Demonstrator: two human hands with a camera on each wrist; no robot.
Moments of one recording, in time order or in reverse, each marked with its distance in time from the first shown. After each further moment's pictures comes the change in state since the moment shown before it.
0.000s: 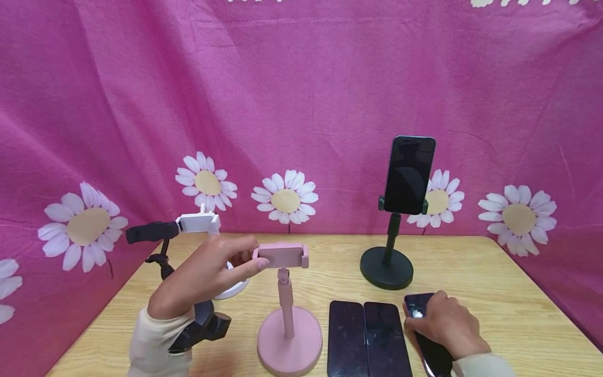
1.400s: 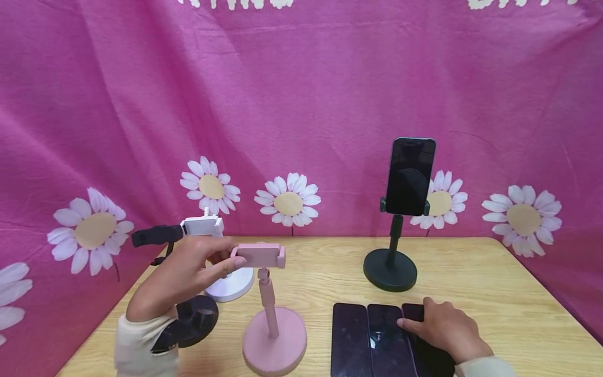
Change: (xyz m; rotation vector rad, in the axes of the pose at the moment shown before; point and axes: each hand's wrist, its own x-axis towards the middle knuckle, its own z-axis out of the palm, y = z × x) left_hand -0.020 -0.010 -0.024 0.107 0.028 -0.067; right_hand 0.001 -0.003 0.007 -0.081 -0.013 -0.156
